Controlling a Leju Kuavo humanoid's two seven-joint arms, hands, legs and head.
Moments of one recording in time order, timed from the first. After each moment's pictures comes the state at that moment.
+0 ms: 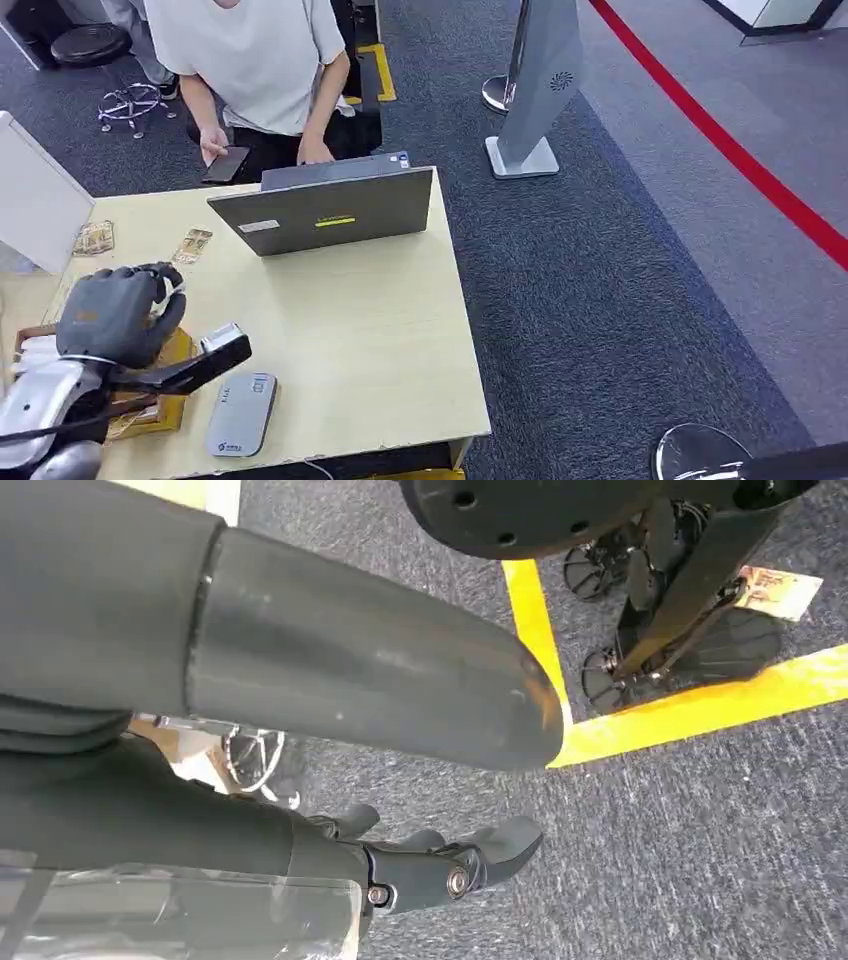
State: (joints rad) left arm -0.15 0.41 -0.48 -1.91 -1.11 -0.24 0.29; right arm 0.35 0.30 -0.72 -1.05 0.51 0.28 0.30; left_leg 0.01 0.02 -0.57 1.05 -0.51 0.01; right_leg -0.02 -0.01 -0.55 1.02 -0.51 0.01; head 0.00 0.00
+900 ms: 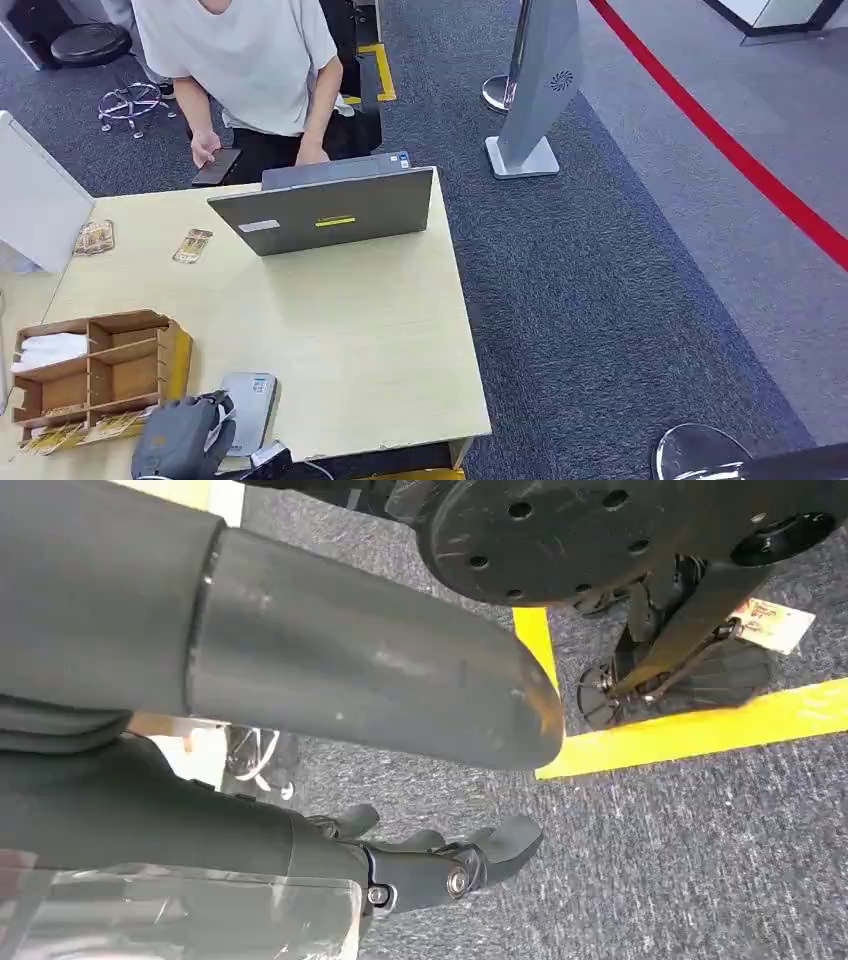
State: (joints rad) left arm 0.18 0.35 -0.56 -1.72 -1.12 0.00 0.32; right arm 0.43 0.30 -0.55 -1.15 0.42 0.25 0.35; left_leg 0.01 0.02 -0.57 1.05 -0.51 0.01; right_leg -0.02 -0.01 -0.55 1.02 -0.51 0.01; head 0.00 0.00
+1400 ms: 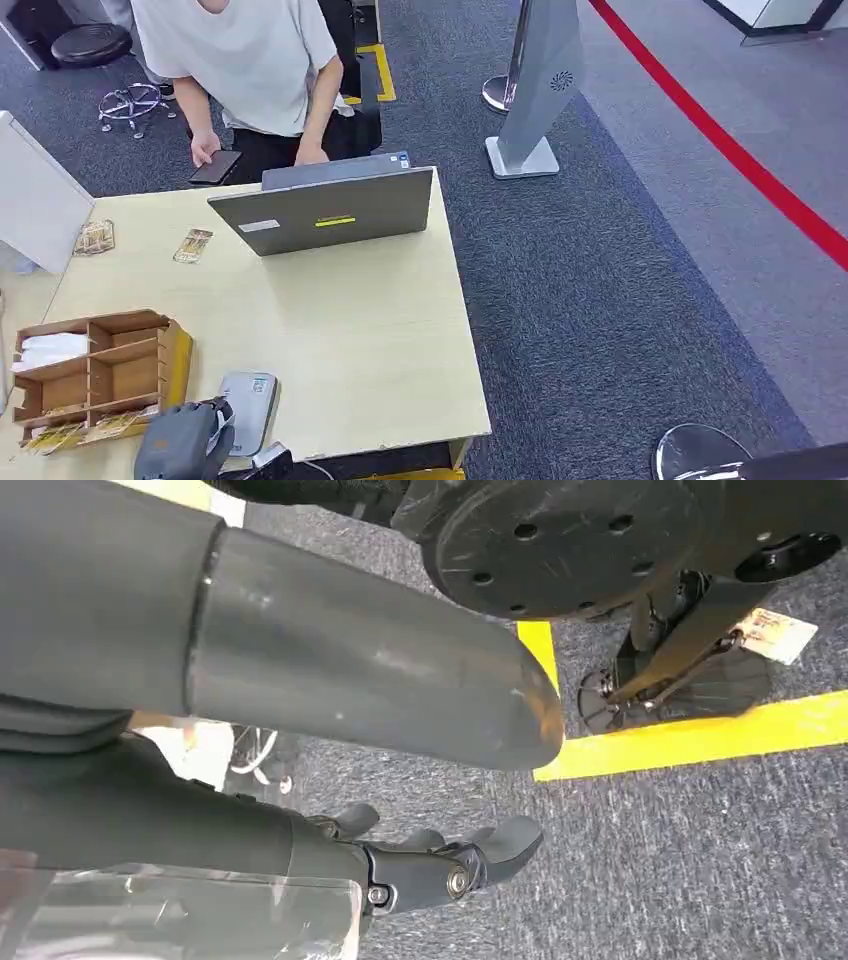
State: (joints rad) left arm 0.18 0.34 -0.56 -1.68 -1.15 0.01 0.35; right arm 0.44 0.30 -0.52 -1.16 0.42 0.25 0.35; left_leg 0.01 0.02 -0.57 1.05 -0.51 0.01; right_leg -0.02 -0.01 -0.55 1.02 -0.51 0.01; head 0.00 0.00
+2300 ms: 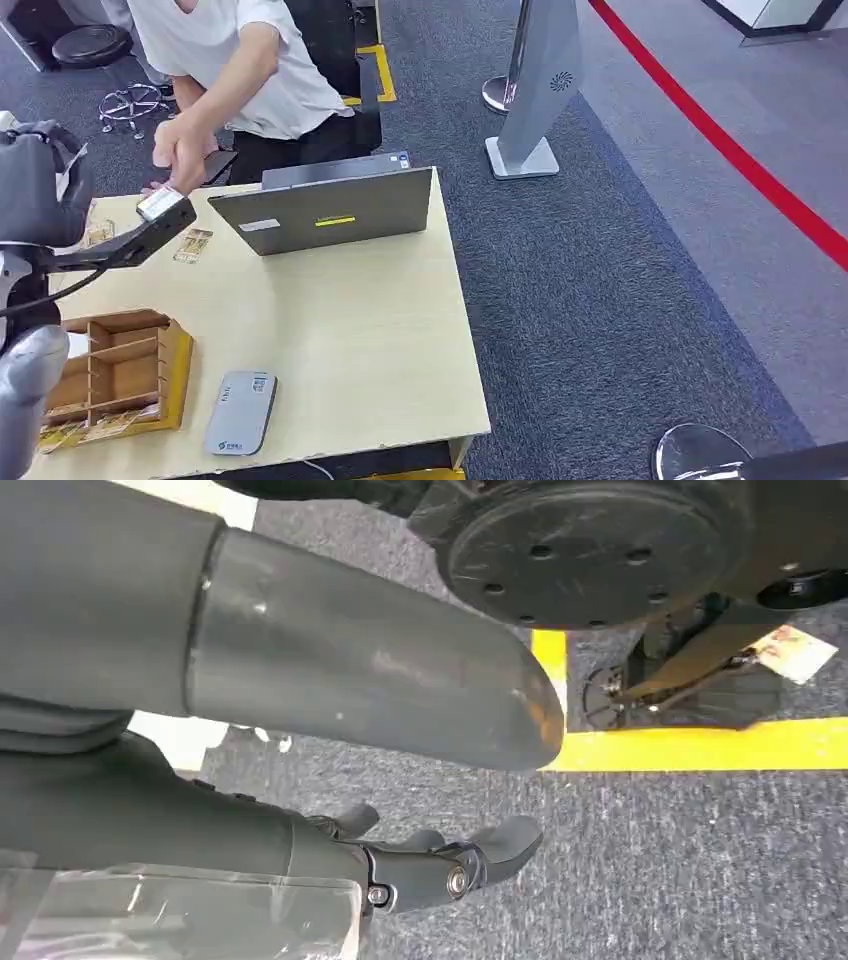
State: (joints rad) left arm -0.57 0.34 -0.40 -1.76 -1.33 -0.21 0.33; right arm 0.43 0.30 -0.53 -1.16 0.53 0.33 0.31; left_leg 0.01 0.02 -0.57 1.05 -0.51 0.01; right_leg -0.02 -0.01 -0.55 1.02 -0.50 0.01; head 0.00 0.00
